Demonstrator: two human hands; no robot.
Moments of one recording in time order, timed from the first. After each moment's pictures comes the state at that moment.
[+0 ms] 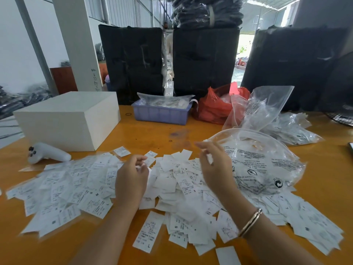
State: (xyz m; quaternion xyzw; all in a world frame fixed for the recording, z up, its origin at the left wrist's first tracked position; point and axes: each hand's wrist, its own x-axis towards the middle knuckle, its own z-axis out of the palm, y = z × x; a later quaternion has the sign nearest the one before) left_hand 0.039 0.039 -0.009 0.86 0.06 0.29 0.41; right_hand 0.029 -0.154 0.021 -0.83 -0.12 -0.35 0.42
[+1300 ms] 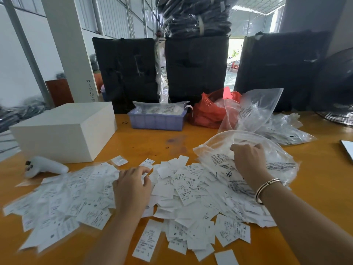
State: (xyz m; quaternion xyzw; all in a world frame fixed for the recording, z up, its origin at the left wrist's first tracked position) left_hand 0.040 0.037 -0.018 0.93 0.04 0.30 0.22; right_hand 0.080 -0.261 0.022 -0.96 0.07 -0.26 -0.04
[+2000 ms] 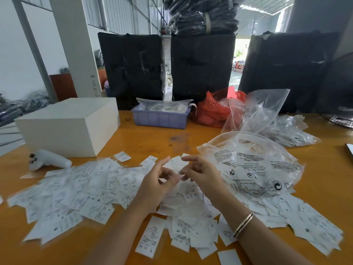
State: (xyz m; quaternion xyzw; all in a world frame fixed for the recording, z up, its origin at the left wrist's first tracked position) left_hand 0.032 0.019 -0.012 0.80 -0.15 0.08 0.57; right_hand 0.036 -0.146 0.004 -0.74 -0.13 -0.06 0.65
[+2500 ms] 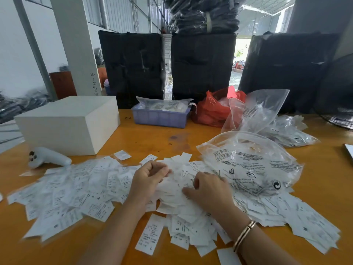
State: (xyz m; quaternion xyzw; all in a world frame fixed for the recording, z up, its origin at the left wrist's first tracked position) left_hand 0.034 0.023 -0.008 0.72 -0.03 0.10 0.68; right_hand 0.018 -0.150 -0.006 -0.98 -0.02 -0.09 0.18
